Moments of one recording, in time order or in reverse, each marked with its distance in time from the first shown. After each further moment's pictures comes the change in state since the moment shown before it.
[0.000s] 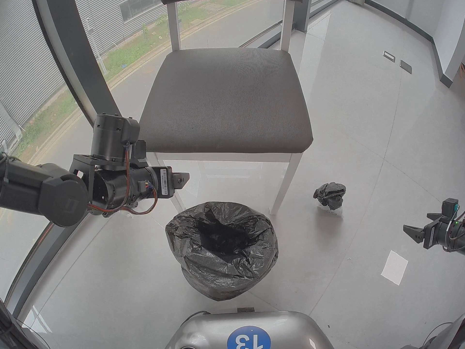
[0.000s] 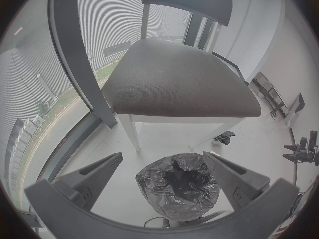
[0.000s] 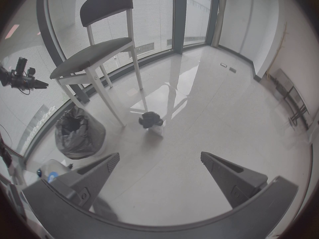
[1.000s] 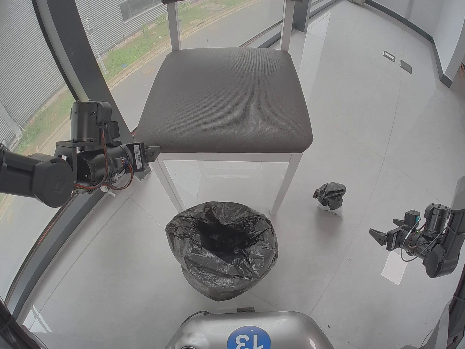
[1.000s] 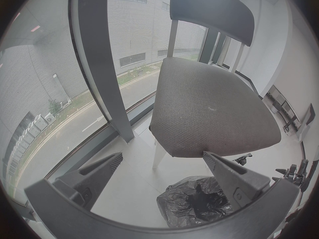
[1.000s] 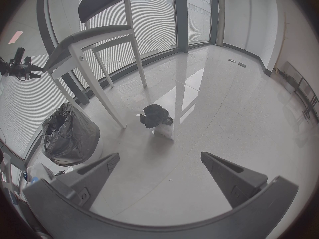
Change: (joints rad) left arm 0.154 0.014 -0.056 -0.074 0.005 0.021; right arm 0.131 0.679 -0.018 -0.754 -0.013 0.132
